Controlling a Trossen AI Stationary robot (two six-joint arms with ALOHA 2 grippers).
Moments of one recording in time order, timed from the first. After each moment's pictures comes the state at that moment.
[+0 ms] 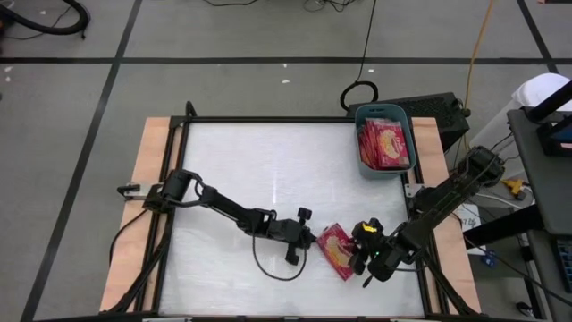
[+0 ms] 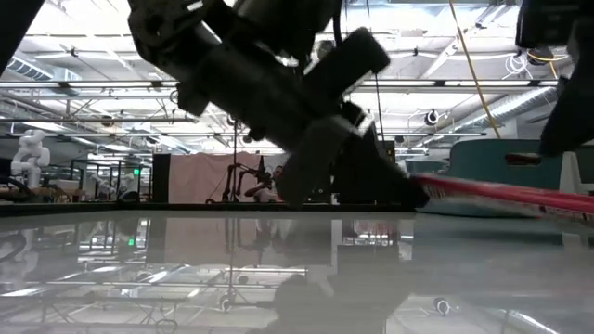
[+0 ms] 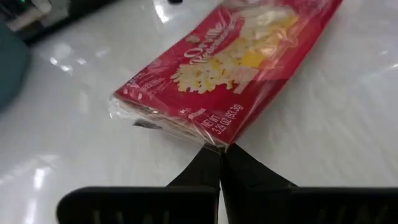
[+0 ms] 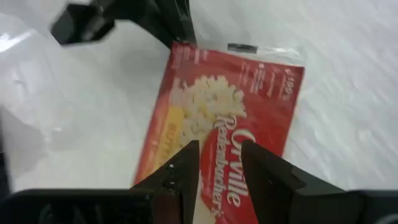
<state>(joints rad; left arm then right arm) -0.26 2.16 1.21 0.40 -0.13 0.29 0.78 1.41 0.73 -0.46 0.54 1.35</state>
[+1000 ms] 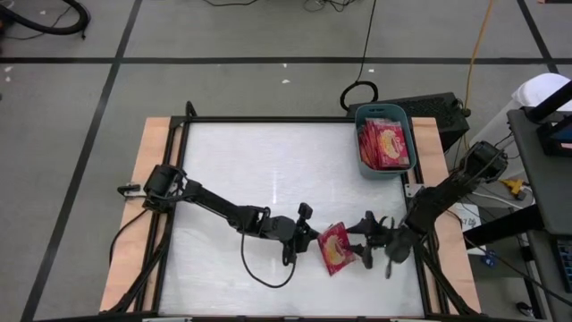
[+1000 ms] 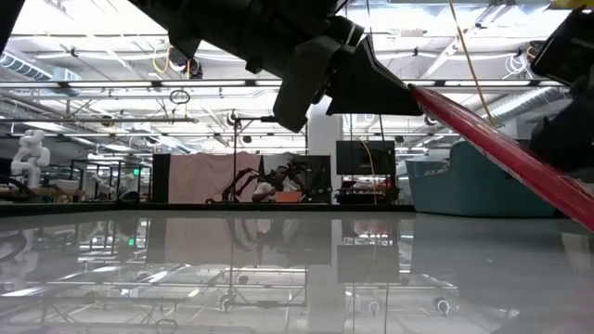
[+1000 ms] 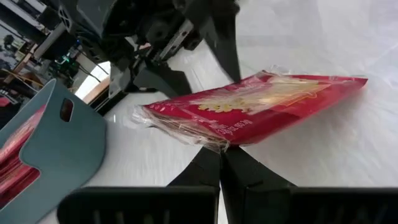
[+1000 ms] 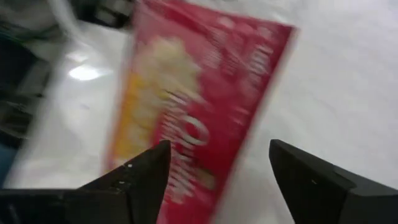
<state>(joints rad) -0.29 2.01 1.21 0.37 -0.22 0.57 0.80 1.31 0.27 0.35 0.73 0.91</state>
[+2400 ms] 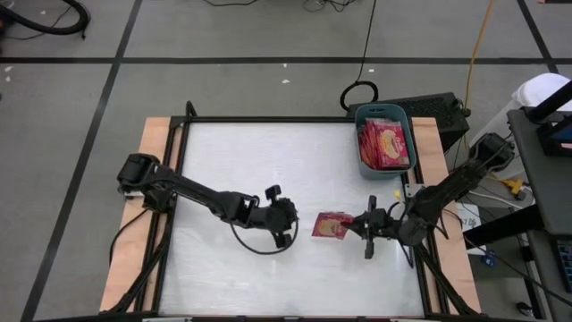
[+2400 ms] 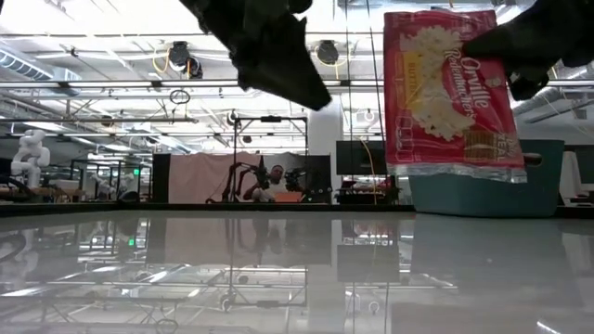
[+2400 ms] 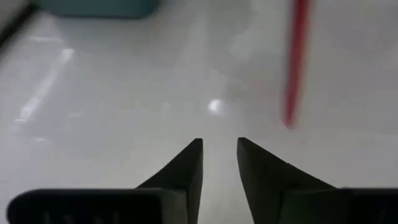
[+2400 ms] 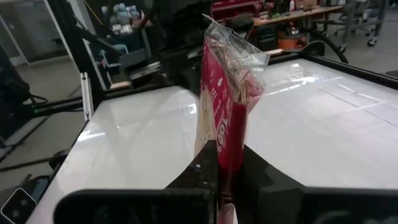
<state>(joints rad) -0.27 1.77 1.22 -0.22 -0.41 -0.27 0.74 1.10 0.26 0.61 0.89 0.39</state>
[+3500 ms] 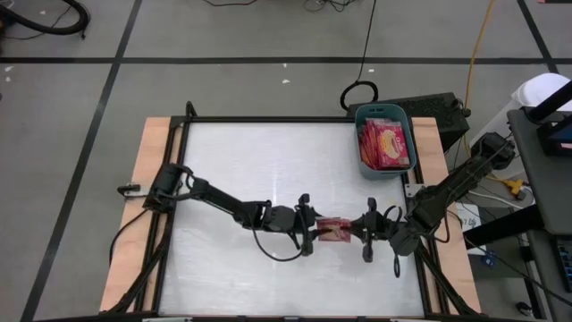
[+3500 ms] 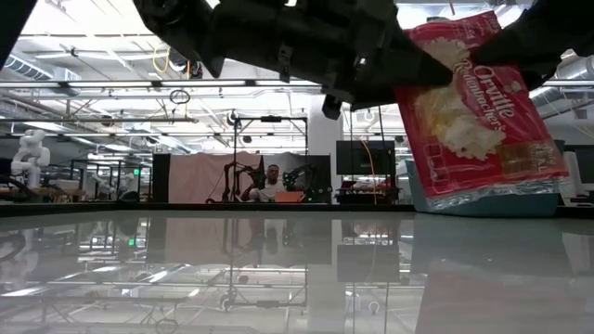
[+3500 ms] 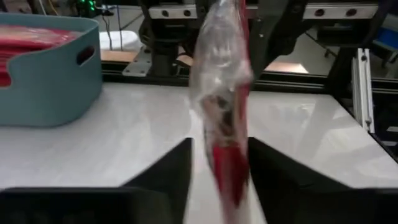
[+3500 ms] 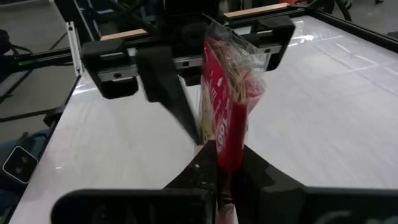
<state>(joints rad) -0.23 2.06 1.21 0.62 -0.21 -0.11 0.74 1.08 0.45 0.08 0.81 0.59</state>
